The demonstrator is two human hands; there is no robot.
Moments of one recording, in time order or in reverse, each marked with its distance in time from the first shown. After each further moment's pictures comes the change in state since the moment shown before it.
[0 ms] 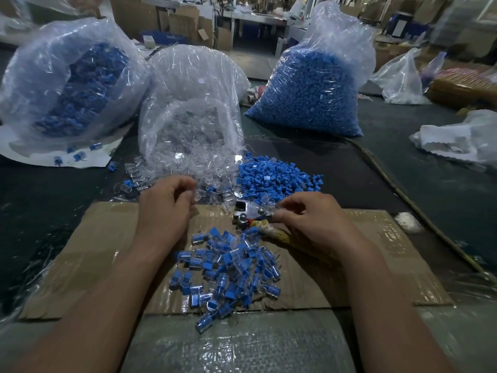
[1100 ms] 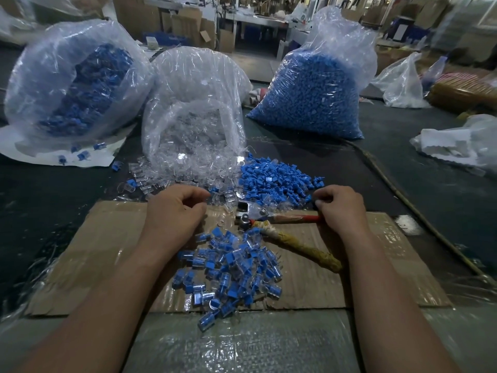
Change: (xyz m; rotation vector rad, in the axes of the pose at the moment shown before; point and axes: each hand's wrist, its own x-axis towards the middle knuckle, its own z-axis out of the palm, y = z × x) left_hand -0.011 0.007 -0.006 -0.093 -0.131 -0.068; right_hand 0.027 0.039 -0.005 -0.046 0.327 0.290
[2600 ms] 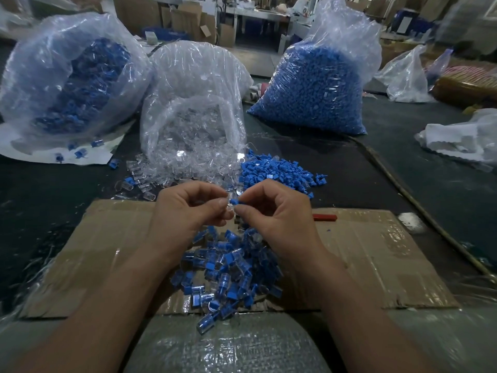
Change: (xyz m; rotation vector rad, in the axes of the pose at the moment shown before) left_hand -0.010 0.020 0.003 -0.567 -0.180 -0.042; right_hand -0.082 -0.080 0.010 0.692 -0.245 -0.546
